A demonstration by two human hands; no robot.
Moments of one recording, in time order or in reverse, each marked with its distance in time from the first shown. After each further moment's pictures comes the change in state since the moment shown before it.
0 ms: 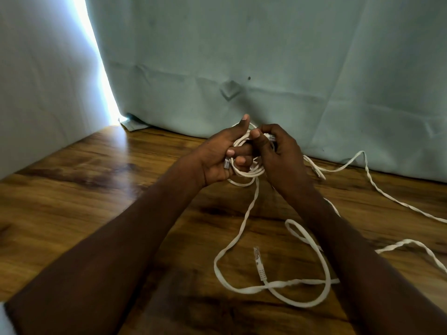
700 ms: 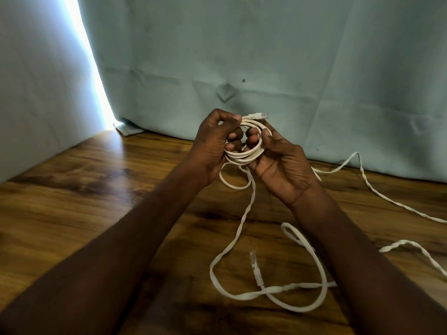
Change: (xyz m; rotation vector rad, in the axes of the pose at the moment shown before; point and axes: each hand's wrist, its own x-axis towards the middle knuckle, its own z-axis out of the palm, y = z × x) left_hand 0.010 0.001 -0.001 0.093 0.332 0.421; right_hand 0.004 -0.006 -0.007 1.256 -0.300 0.435
